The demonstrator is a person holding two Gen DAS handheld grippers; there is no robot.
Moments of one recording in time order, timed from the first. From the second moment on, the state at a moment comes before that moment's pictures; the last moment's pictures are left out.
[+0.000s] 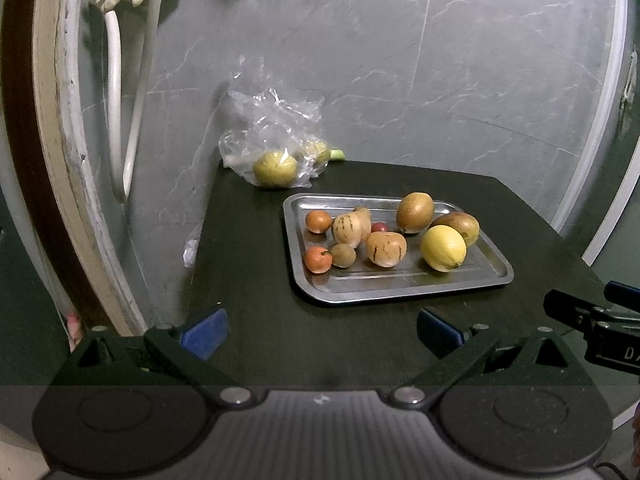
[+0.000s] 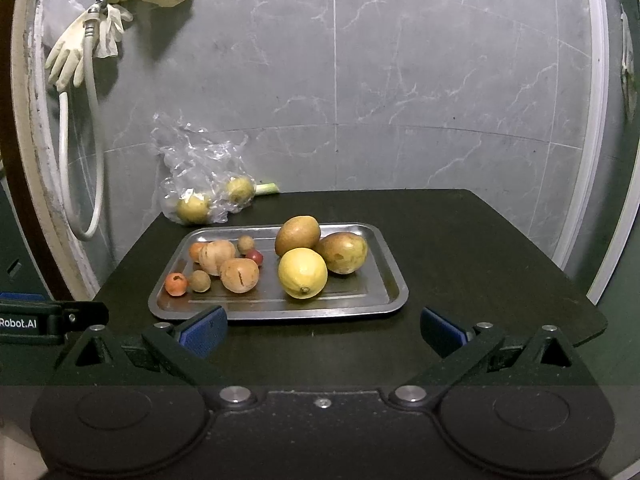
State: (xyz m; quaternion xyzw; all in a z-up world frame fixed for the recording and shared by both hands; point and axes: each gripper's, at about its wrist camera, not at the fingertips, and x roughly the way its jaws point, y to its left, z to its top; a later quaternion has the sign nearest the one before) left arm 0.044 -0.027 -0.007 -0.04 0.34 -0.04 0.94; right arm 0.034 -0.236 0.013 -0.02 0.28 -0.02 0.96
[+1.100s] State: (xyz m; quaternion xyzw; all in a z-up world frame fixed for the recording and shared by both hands) left arm 0.053 -0.030 -0.008 -0.04 0.35 -0.04 0.93; right arm 0.033 -0.240 0.012 -0.02 0.28 -0.02 0.96
